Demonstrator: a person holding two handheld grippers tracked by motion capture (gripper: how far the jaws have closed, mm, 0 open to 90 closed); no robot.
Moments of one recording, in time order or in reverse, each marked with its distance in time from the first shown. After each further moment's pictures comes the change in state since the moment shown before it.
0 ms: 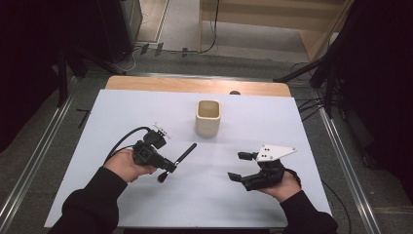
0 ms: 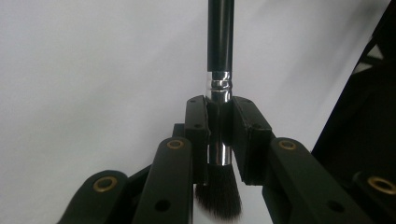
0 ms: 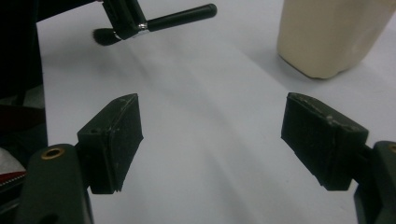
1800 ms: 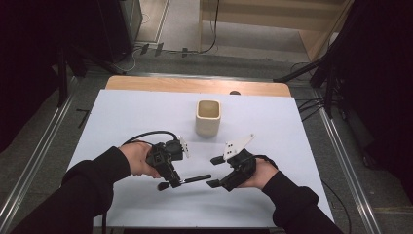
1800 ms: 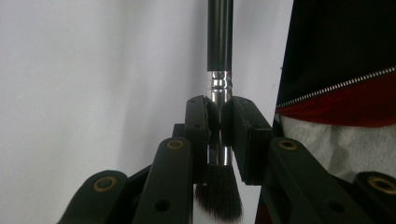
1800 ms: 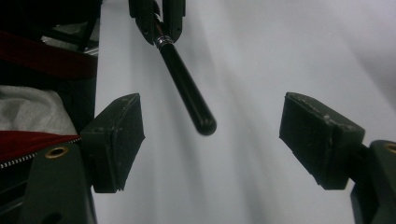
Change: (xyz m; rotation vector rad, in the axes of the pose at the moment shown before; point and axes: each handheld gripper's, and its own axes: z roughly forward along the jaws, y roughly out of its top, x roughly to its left) left arm -0.030 0.026 0.022 0.332 -0.131 0.447; right arm 0.009 0.041 0.060 0.244 0.268 -0.164
